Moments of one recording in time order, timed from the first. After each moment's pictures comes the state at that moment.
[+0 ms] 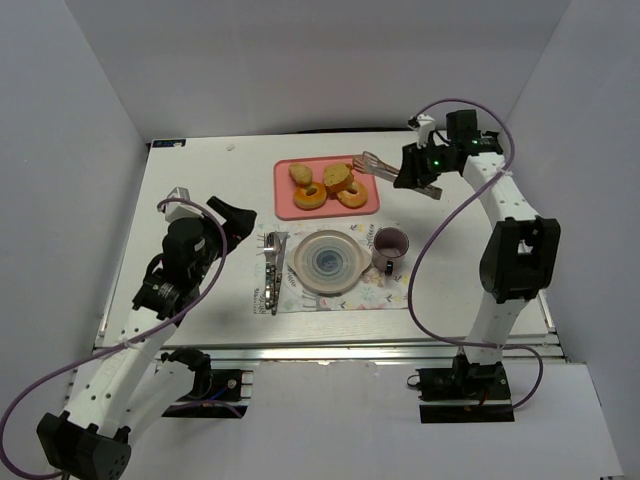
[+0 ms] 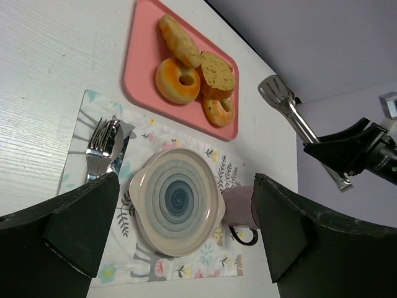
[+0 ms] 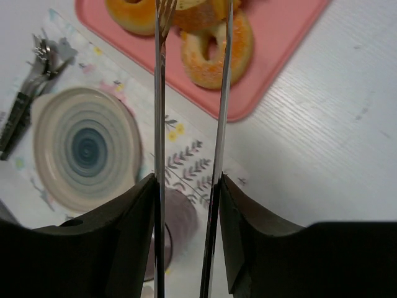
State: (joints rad) left arm -0.37 0.78 0.75 -0.27 -0.18 -0.88; right arm 0.10 1.87 1.71 -0.73 -0.64 -0.30
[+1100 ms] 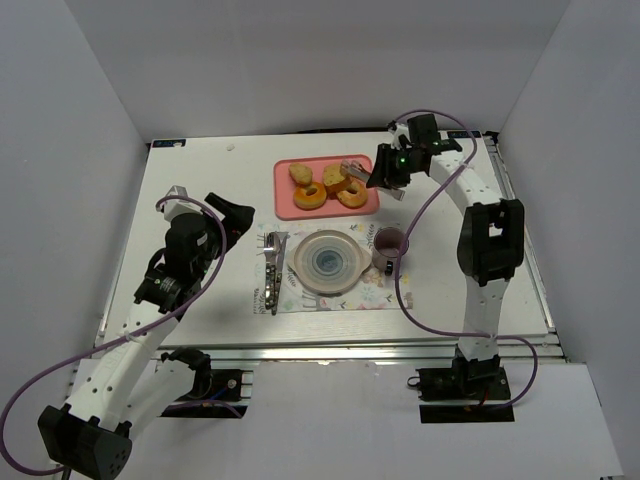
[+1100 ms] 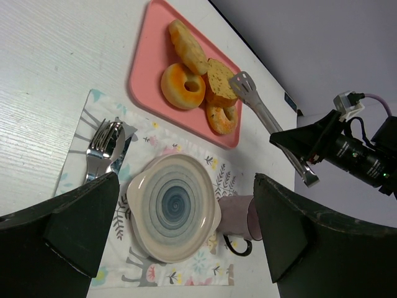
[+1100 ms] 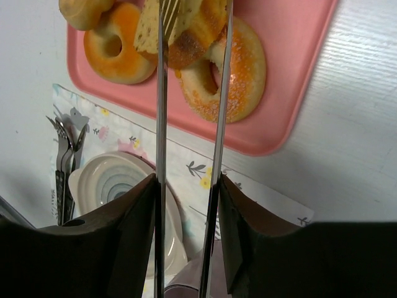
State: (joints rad) left arm -0.37 0.82 0.78 -0.30 -0.22 -0.94; right arm 0.23 2.09 1.83 -0.64 -0.49 0.19
